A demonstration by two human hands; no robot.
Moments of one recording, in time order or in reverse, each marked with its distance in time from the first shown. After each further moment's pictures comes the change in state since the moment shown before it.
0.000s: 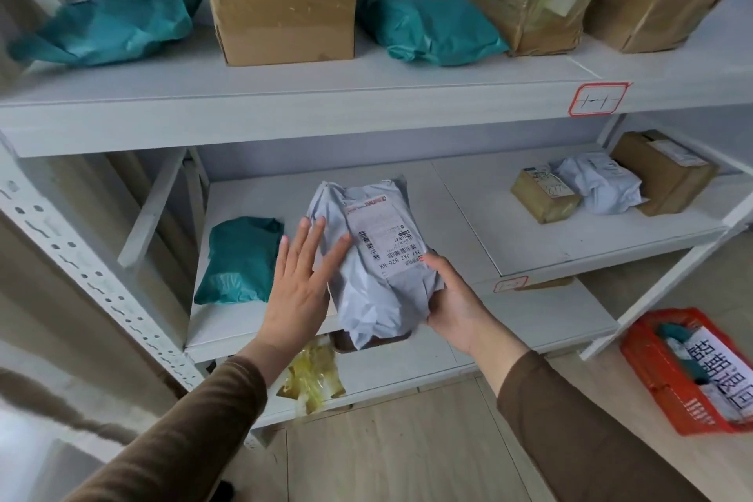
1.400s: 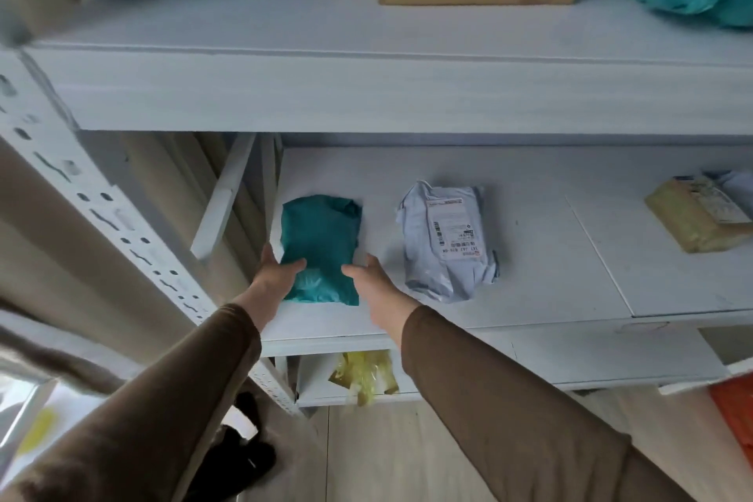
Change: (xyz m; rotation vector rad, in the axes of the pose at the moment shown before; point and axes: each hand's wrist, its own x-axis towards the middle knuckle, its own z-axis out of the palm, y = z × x) left_hand -0.016 -0.243 0.057 -0.765 -0.115 -1.436; right_hand 0.206 0.129 0.207 -0.570 0.018 0.204
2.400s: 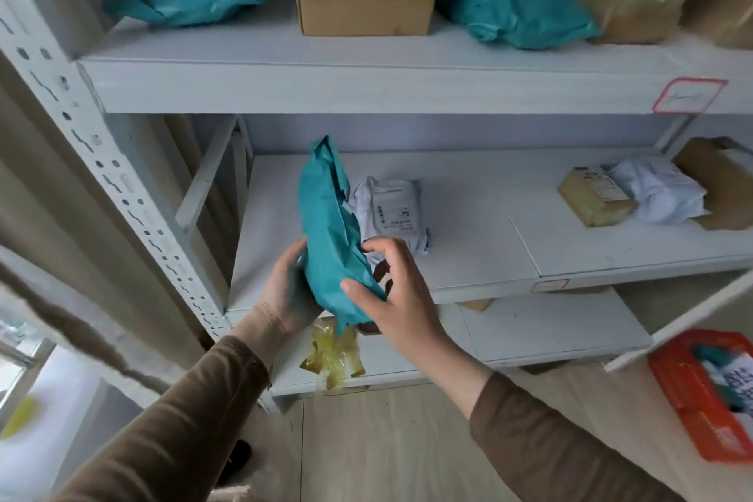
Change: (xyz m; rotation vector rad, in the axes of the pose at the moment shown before) left_hand -0.227 0.022 0.032 -0.810 -0.717 -0.073; right_hand -0.239 0.027 -0.105 -0.448 0.247 -0.926
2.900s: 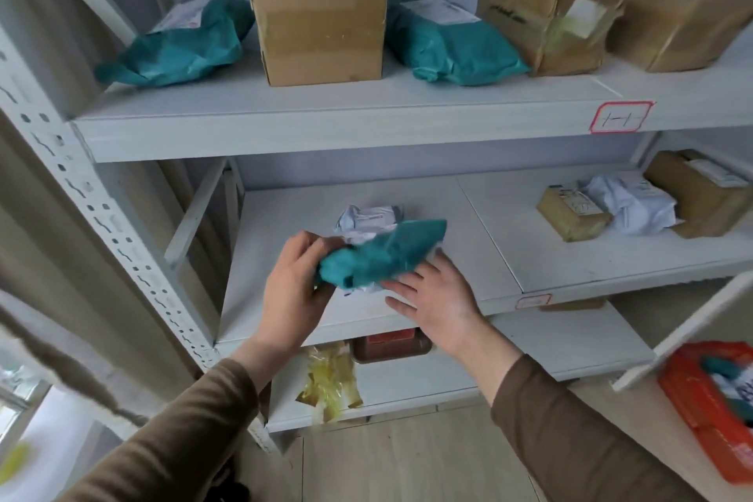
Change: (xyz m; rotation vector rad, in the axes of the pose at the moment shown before) left_hand -0.020 -0.002 0.053 1.507 0.093 1.239; right_hand 0.017 0.046 -0.076 1.107 -0.031 0.745
